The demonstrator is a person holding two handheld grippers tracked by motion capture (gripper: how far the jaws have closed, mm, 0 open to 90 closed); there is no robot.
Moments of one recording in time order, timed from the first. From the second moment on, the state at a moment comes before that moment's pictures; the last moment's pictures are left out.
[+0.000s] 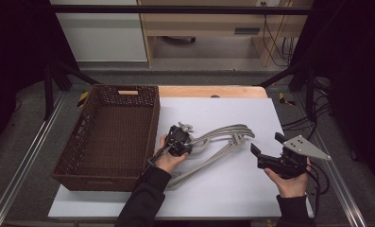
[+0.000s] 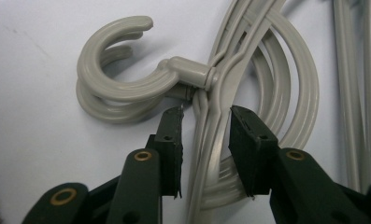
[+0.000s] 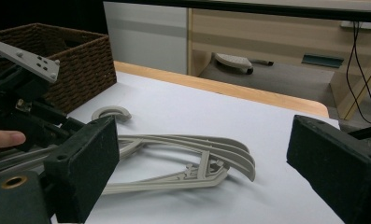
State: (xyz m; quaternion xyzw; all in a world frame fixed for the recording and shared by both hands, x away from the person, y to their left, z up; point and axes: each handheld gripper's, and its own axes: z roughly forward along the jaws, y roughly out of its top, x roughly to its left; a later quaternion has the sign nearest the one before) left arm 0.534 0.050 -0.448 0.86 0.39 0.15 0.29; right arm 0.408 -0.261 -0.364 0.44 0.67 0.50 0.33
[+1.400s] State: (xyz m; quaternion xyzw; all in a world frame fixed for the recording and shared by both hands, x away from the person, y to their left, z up) left arm 0.506 0.055 -0.397 0.86 0.36 0.13 0.33; right arm 0.409 -0.265 -0.365 0.45 0.67 0.50 0.33
